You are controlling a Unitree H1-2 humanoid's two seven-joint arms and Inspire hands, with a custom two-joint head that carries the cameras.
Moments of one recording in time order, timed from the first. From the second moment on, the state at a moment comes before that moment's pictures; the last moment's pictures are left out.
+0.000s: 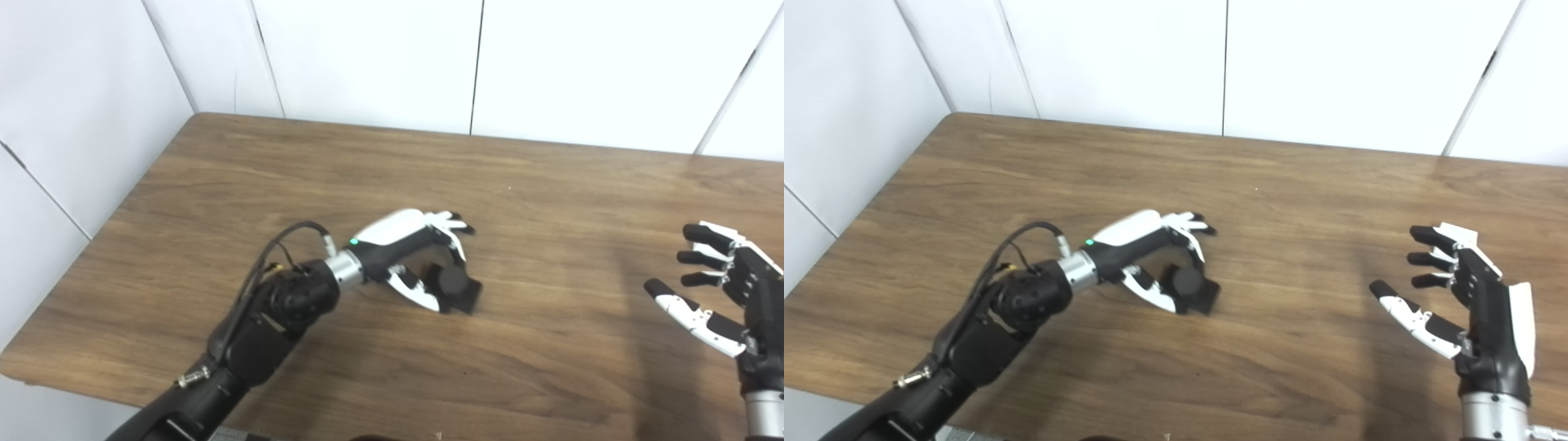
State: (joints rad) left arm -0.35 0.36 -0.39 0.08 0.41 -0.18 -0.35; right arm 0.09 -0.12 -0.07 -0.48 -0.30 0.18 -0.01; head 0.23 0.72
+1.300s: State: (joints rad) left arm -0.27 0.26 -0.47 0.07 0.40 -0.29 -0.34; right arm 0.07 -0.13 -0.07 -0.44 -0.33 0.14 -0.03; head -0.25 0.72
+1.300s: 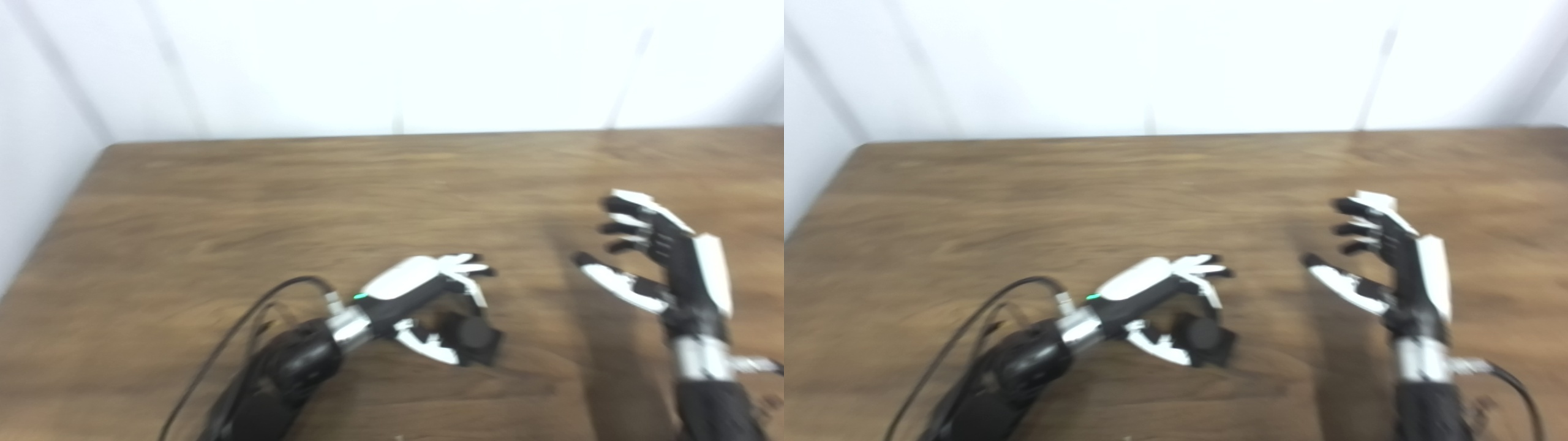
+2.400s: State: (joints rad) left arm -0.22 0.33 -0.40 0.07 0.32 -0.37 -0.40; right arm -0.33 -0.50 -0.02 -0.26 -0.65 0.34 0.19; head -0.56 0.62
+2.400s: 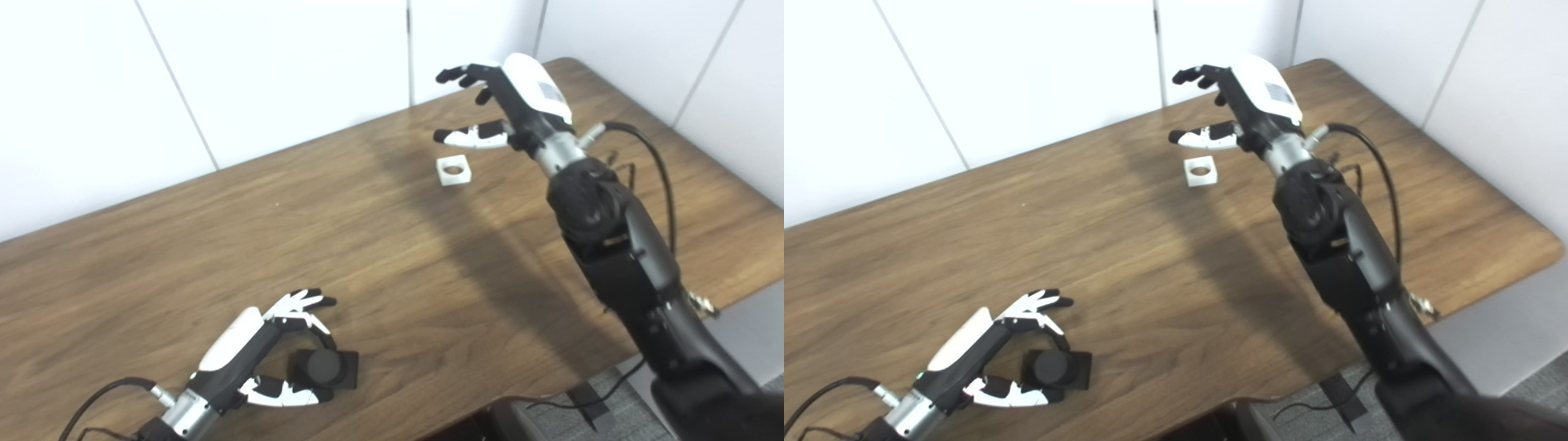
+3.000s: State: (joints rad) left arm -0.22 0.32 -0.39 0.07 0.32 -0.37 -0.40; right arm -0.55 -0.67 0.22 0.10 -0.74 0.36 0.44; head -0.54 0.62
